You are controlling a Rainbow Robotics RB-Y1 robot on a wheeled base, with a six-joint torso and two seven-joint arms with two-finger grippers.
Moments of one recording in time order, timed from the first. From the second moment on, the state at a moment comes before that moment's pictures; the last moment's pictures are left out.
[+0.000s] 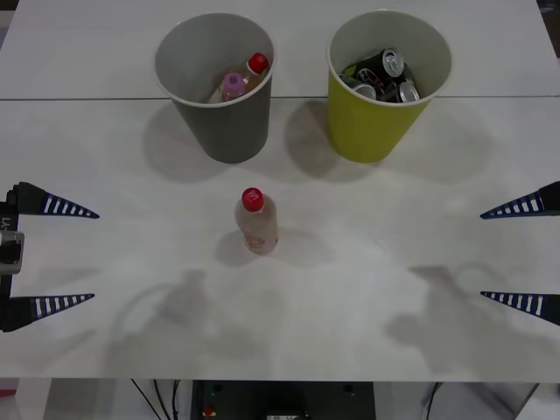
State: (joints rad) right arm 0.26 -1.13 -0.26 -2.01 1.31 -1.13 -0.09; left arm 0.26 1.13 0.26 -2.01 -1.31 -1.13 -0.09
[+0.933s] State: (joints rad) right arm 0.26 -1.13 -0.26 -2.01 1.31 -1.13 -0.09; left arm 0.13 1.12 0.09 -1.81 -1.14 -1.10 -0.11
